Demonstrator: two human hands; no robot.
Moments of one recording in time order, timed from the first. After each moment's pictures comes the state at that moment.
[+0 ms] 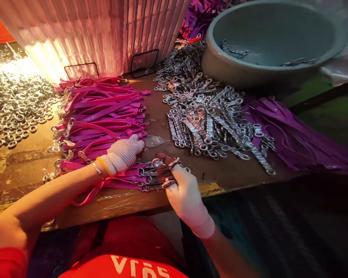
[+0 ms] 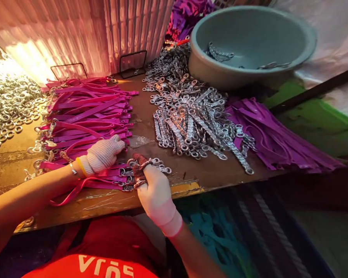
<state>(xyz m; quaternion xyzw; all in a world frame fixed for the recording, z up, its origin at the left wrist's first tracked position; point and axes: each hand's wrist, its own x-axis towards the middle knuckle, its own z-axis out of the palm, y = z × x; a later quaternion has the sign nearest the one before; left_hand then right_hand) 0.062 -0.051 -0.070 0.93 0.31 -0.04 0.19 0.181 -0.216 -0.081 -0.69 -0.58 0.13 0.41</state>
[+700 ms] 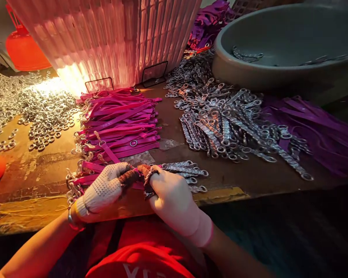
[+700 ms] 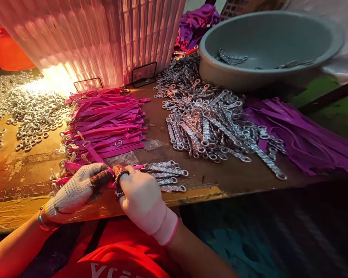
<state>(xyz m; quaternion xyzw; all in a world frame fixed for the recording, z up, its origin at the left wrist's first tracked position) -0.037 -0.126 -0.017 0.71 0.41 0.12 0.56 0.126 -0.204 -0.054 -0.62 -0.74 -0.01 0.26</state>
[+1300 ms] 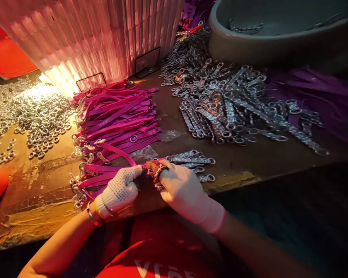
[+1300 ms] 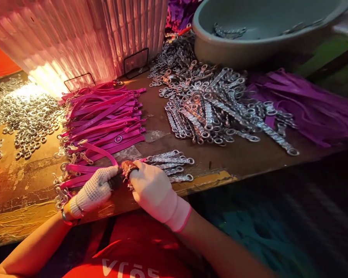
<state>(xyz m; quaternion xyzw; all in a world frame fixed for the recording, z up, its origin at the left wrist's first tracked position) -0.034 -0.117 -0.063 0.77 0.34 0.08 0.54 0.136 -0.203 -0.069 -0.63 -0.75 -0.05 0.21</state>
